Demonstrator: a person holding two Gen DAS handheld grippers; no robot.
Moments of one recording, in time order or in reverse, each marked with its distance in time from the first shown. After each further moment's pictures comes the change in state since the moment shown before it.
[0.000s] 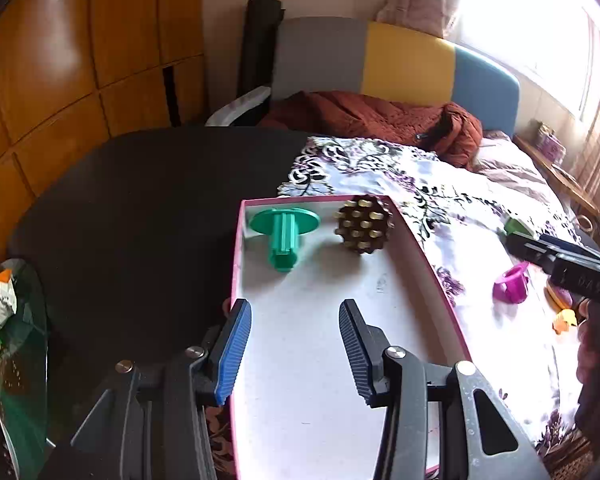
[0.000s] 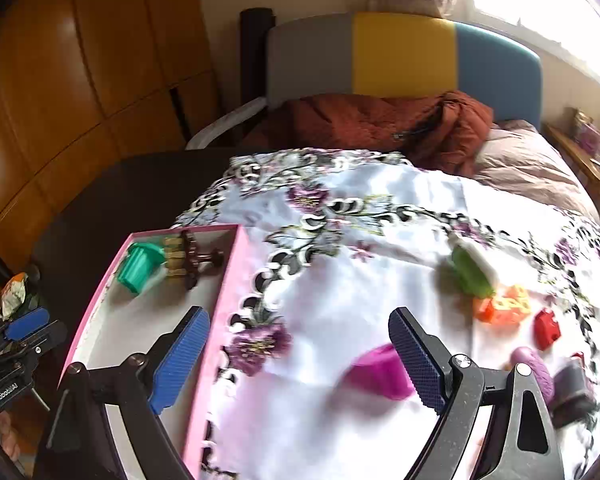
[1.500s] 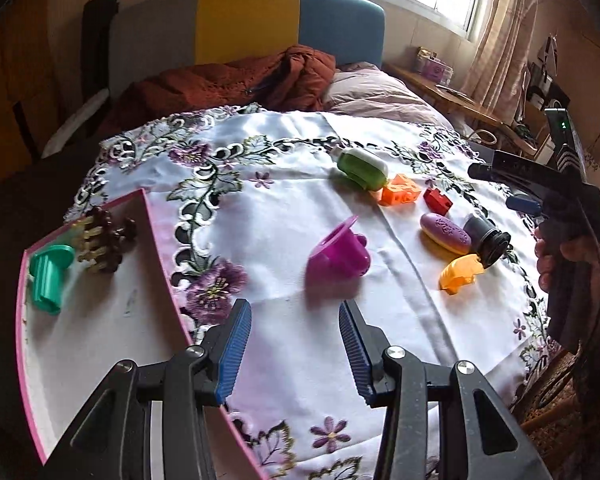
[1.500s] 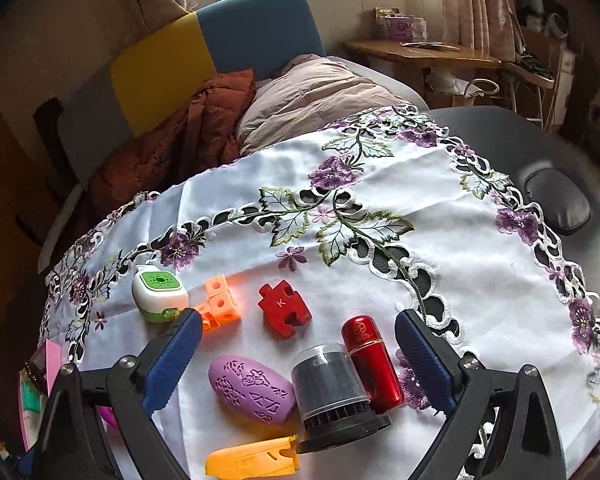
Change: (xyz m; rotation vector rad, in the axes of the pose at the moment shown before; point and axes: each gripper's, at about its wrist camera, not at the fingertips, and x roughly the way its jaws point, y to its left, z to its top) left arm 0.036 -0.181 0.004 0.288 0.141 -0.356; right arm -0.044 -0.251 -0.036 0.557 -0.002 -0.338
